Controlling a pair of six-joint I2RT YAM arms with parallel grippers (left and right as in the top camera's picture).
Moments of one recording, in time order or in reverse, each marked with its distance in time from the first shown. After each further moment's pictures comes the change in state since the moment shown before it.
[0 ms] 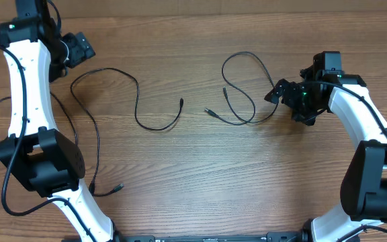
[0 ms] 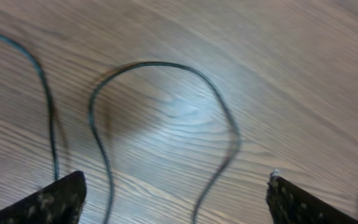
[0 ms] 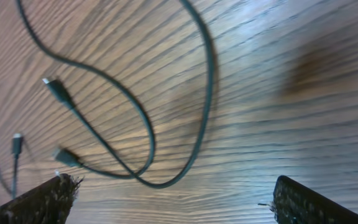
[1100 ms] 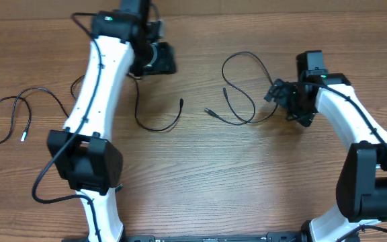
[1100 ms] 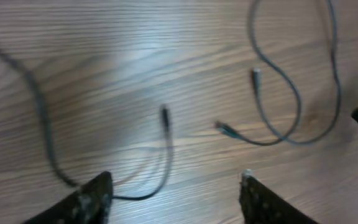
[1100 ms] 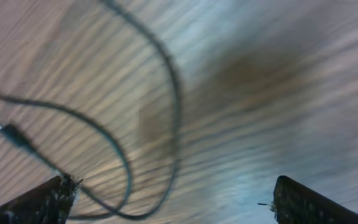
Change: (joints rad) left arm -0.459 -0.001 0.000 -0.080 0.143 0.149; right arm 0.087 0.000 0.000 0.004 0.273 0.214
